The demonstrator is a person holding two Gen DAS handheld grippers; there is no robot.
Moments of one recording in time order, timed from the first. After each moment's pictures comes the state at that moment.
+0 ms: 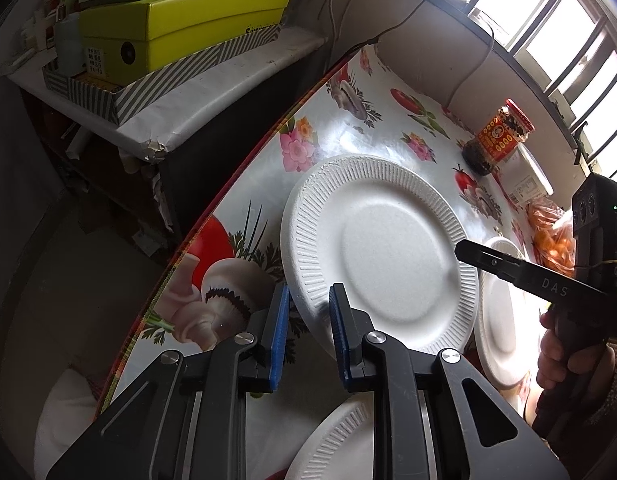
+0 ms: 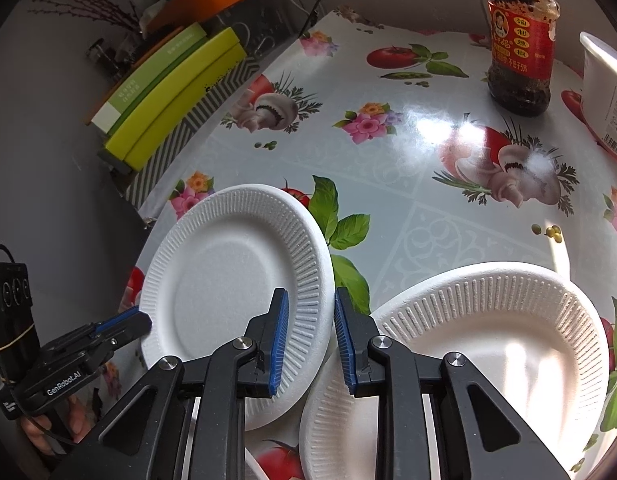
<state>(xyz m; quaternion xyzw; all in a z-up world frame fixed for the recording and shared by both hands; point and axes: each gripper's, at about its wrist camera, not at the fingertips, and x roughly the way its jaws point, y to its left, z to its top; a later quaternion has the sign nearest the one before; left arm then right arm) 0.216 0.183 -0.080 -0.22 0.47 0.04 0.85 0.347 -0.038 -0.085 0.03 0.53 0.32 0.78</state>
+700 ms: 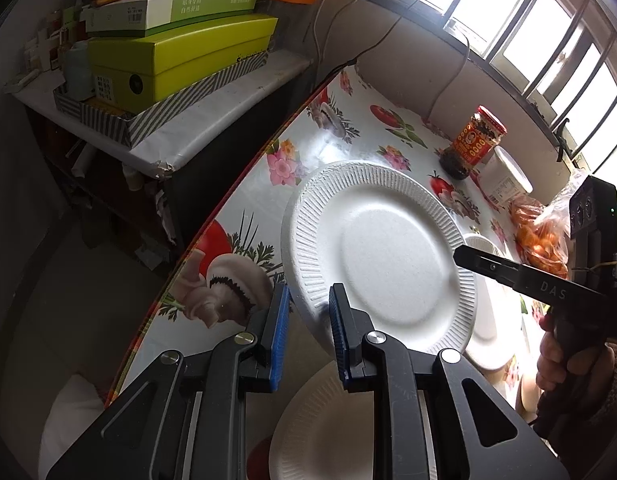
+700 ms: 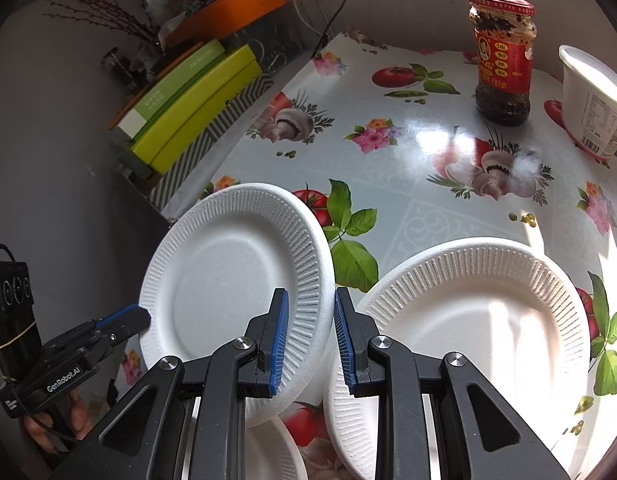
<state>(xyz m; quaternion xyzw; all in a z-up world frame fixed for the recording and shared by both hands) 0.190 0.176 -0.055 -0.20 0.45 0.03 0.87 0.316 -0.054 -0.058 0.03 0.51 0.33 0.79</state>
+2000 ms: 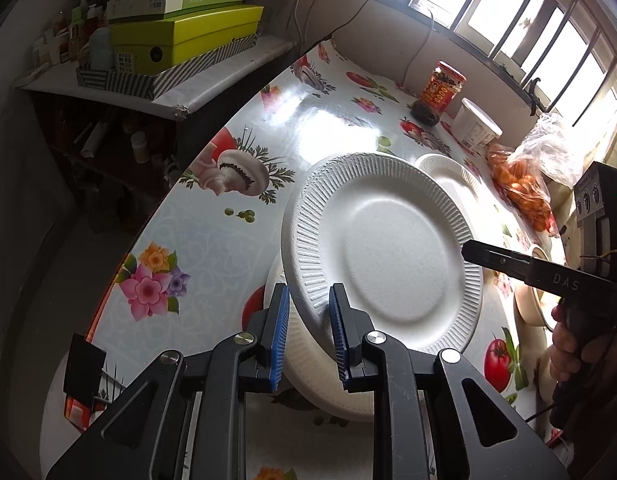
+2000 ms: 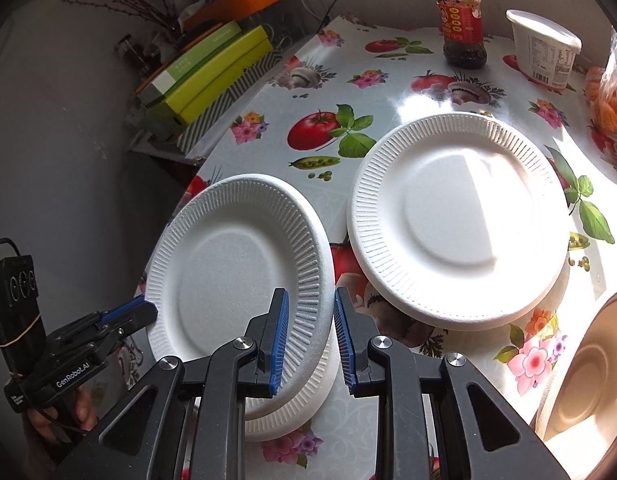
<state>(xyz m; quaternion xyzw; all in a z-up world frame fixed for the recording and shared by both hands) 0.087 0.140 -0.061 -0.17 0.46 0.01 0.87 0.204 -0.095 -0.059 0.04 0.52 0.32 0.79</state>
